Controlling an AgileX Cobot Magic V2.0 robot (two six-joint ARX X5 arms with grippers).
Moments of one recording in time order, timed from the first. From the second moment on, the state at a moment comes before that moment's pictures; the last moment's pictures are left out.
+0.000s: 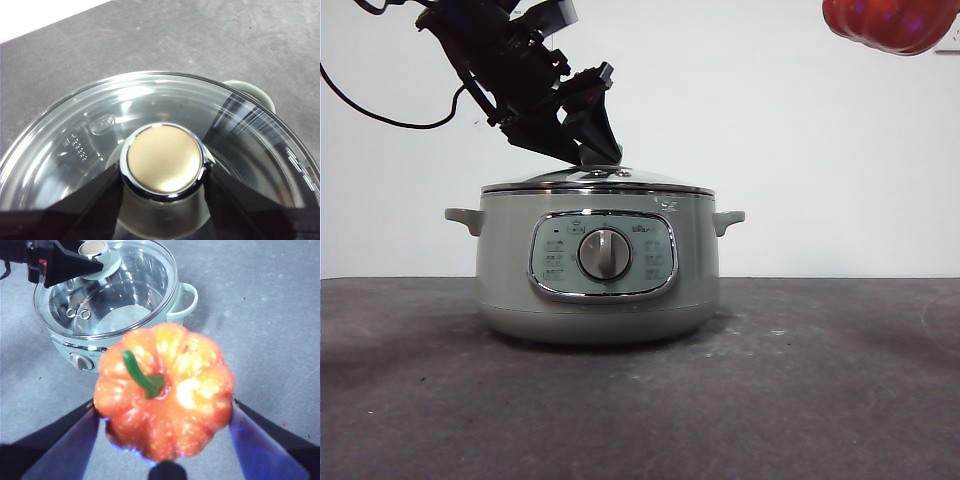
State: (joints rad) left arm -0.43 1.72 1.37 -0.20 0.23 0.13; right arm 0.40 0.88 1.07 -0.80 -0.10 0.02
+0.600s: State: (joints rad) left arm -0.43 1.71 1.36 -0.21 0.22 0.13; right arm 0.40 0.88 1.07 -0.82 -0.10 0.02
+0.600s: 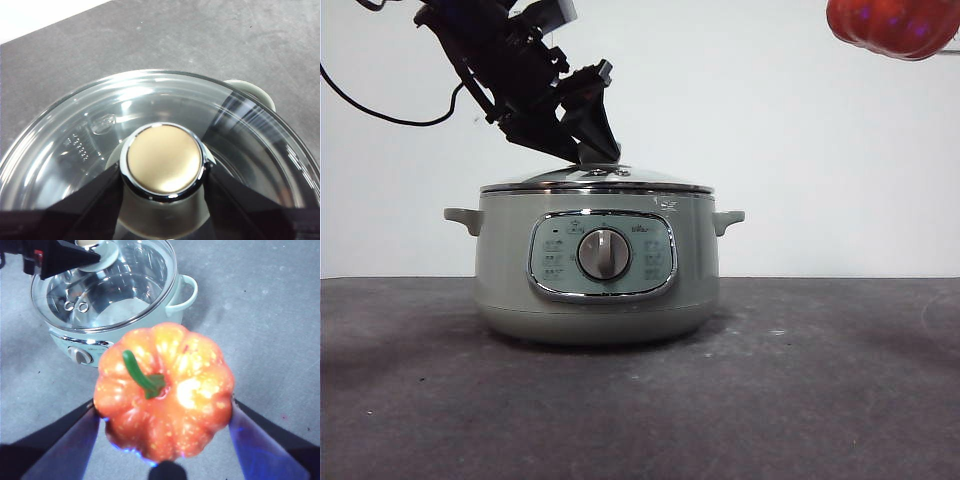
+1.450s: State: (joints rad) left arm -0.31 1.16 1.36 -0.56 0.21 0.13; right arm 0.40 1.04 1.08 -0.60 -0.18 0.02
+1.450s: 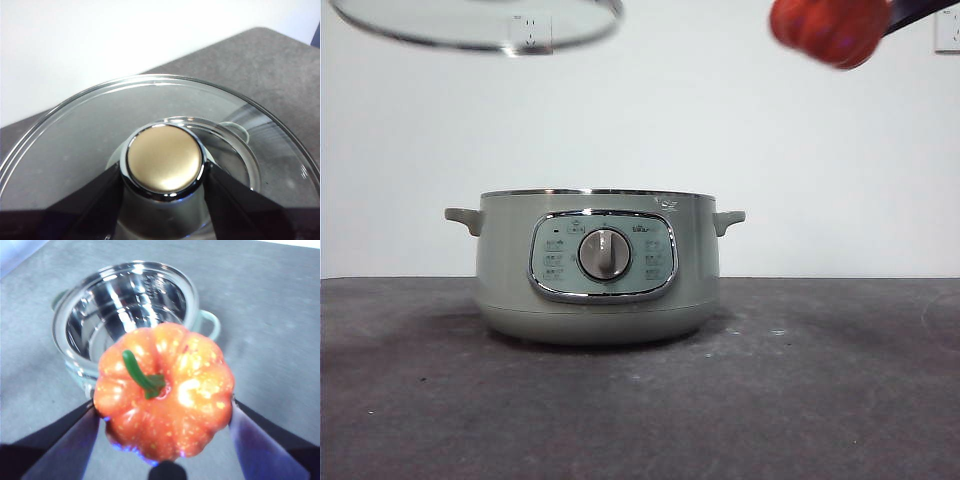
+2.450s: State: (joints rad) left arm -0.29 0.78 1.36 -0.95 0.12 0.13; right arm 0.62 2.01 1.72 -0.47 -0.06 -0.15
